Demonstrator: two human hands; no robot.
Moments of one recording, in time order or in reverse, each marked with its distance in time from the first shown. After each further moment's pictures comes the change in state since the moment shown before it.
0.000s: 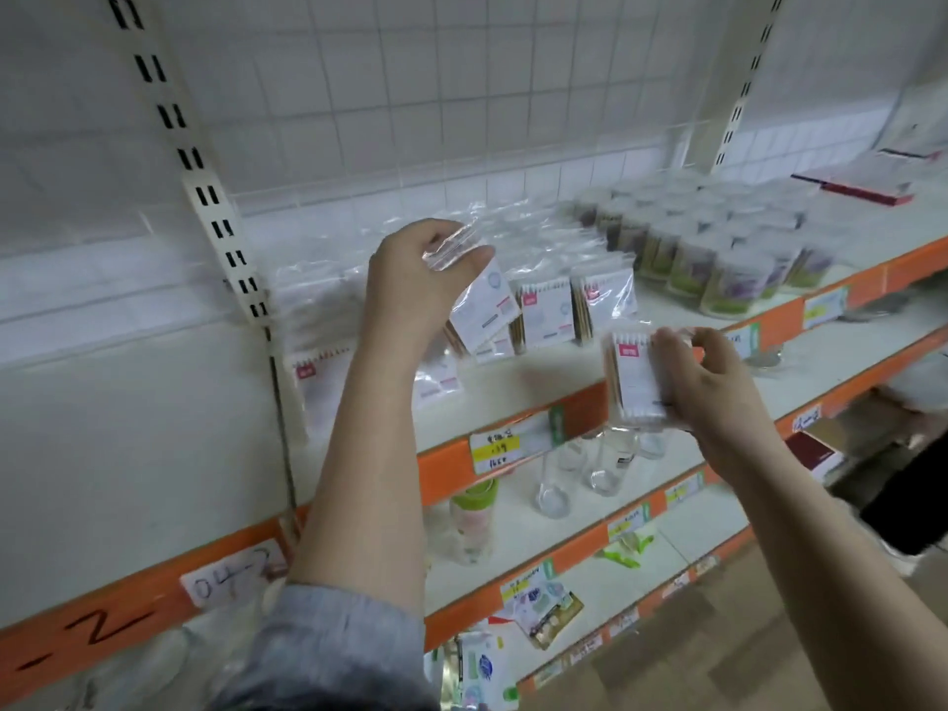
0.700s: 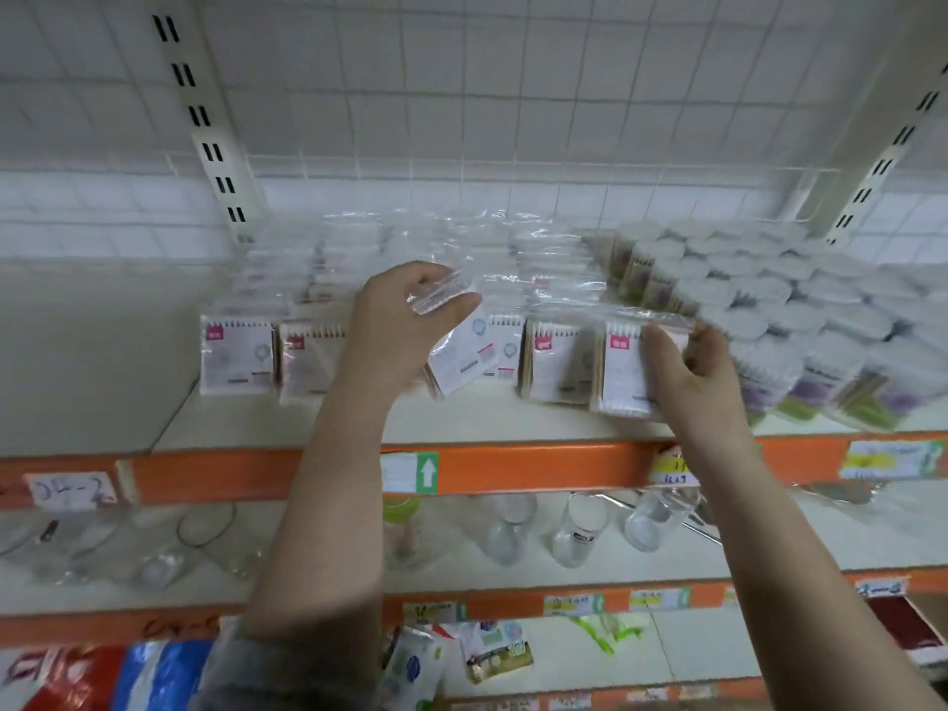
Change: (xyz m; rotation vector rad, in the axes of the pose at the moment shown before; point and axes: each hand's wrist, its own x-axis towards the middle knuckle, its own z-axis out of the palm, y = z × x) left_hand -0.008 0.011 0.095 0.161 0.268 -0.219; right_hand 0.153 0.010 -0.031 -0.027 -0.301 -0.219
